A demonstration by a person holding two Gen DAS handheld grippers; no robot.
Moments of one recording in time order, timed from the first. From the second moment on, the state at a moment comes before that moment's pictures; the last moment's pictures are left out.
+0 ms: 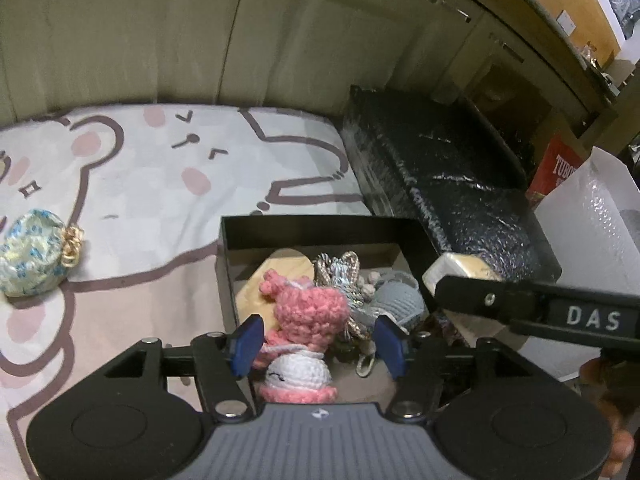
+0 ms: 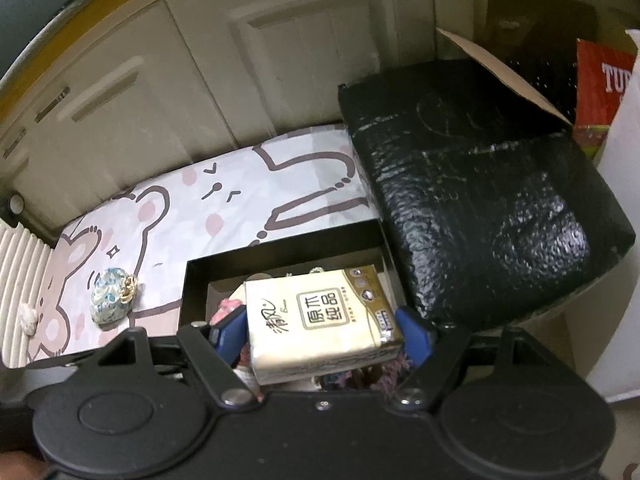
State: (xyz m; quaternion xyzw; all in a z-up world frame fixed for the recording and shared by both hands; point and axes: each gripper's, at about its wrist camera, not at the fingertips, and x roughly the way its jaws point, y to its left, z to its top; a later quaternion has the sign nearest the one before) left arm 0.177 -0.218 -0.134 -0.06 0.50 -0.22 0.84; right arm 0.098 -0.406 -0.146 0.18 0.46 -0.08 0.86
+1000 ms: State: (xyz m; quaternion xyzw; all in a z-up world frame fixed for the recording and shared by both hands) left arm 0.182 -0.214 -0.174 0.01 0.57 -0.18 0.80; right arm 0.118 -0.397 -0.213 0.26 0.57 -0.06 0.78
